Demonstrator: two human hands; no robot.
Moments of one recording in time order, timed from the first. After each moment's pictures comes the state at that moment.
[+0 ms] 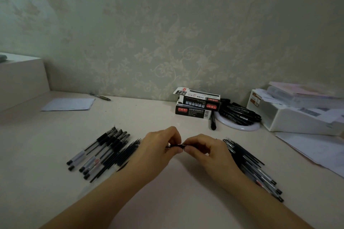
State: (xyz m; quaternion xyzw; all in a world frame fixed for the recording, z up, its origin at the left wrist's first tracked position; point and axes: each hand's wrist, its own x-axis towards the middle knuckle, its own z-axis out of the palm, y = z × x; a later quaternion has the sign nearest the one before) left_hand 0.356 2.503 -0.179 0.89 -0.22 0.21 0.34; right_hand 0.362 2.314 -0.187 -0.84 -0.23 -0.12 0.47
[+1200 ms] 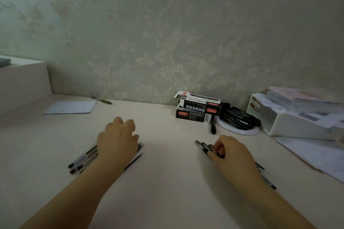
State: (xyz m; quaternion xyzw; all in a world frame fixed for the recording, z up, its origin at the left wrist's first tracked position) left_hand 0.368 2.560 -0.163 0.96 0.09 0.22 0.11; right_hand 0.364 2.283 -0.180 -0.95 -0.06 -0.20 0.21
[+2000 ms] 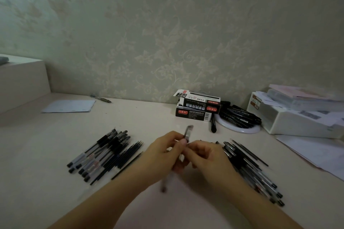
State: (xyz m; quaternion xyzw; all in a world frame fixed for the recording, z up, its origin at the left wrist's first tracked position) left_hand 0.340 2.487 -0.168 0.78 -0.13 0.00 0.61; right_hand 0.343 2.328 -0.175 -0.80 -0.18 -0.02 0.57
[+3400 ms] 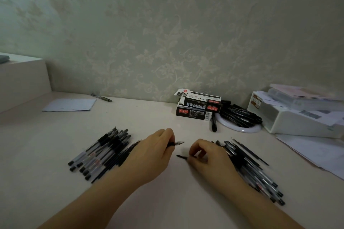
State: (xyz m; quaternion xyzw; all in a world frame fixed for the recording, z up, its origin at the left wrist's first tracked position) left_hand 0.351 2.511 -0.176 0.94 -0.19 0.18 0.22; right_hand 0.359 2.314 -0.196 -0.92 -0.17 -0.13 0.33
